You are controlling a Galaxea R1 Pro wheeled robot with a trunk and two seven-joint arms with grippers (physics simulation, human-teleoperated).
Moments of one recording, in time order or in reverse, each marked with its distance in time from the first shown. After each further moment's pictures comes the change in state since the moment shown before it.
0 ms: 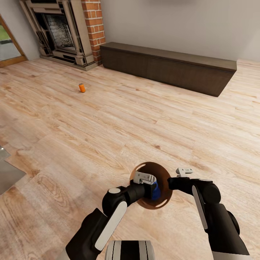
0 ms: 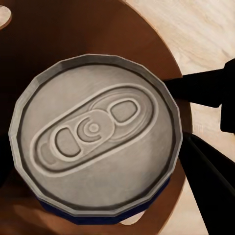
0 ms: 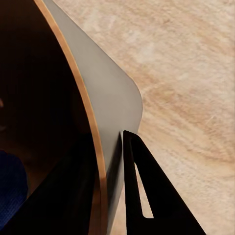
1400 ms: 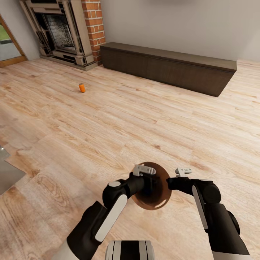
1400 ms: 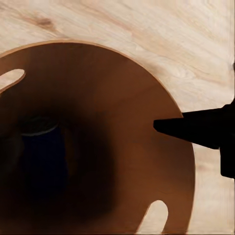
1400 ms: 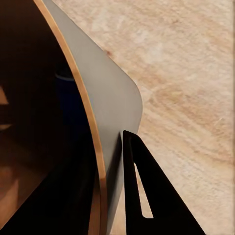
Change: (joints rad) left arm -0.059 0.000 -0.007 -0.019 0.010 0.002 0.045; right arm 0.000 -0.002 0.000 0.000 0.005 -0.001 0.036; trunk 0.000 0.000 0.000
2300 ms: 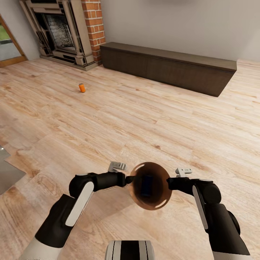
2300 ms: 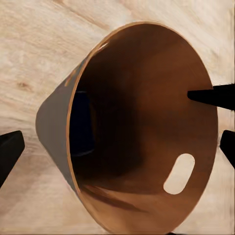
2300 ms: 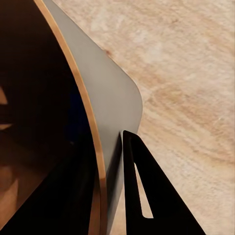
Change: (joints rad) left arm 0.000 0.183 0.267 -0.081 -0.001 0.230 -0.380; right arm 0.000 -0.003 0.000 0.000 -0.001 0.000 0.000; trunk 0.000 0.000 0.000
